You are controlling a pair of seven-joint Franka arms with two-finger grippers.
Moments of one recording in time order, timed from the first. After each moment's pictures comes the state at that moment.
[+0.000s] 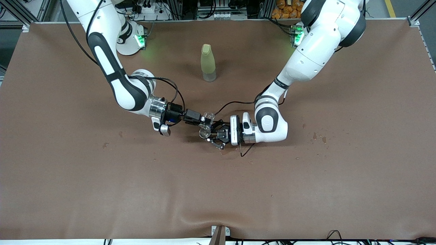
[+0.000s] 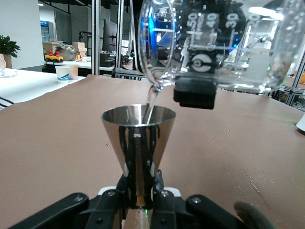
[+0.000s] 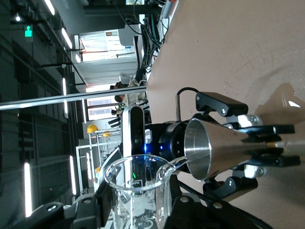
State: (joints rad) left arm -0.39 0.96 -0.26 -1.46 -1.72 2.22 2.35; right arm 0.40 0.44 0.10 -2.02 2.06 2.19 -0.89
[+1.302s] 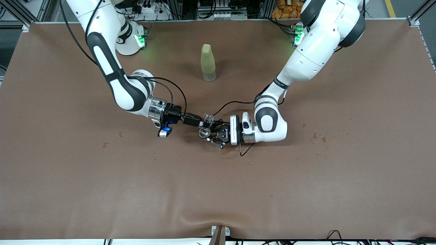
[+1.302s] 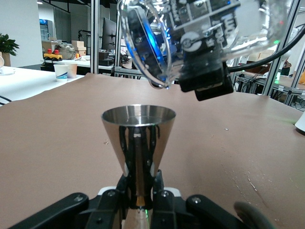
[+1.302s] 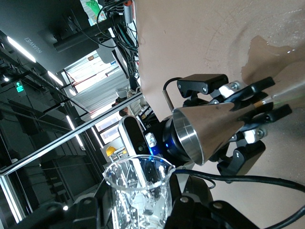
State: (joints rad) left arm -0.39 0.97 -0.26 -1.46 -1.72 2.22 2.35; right arm 0.40 0.44 0.10 -2.01 2.06 2.19 -0.51
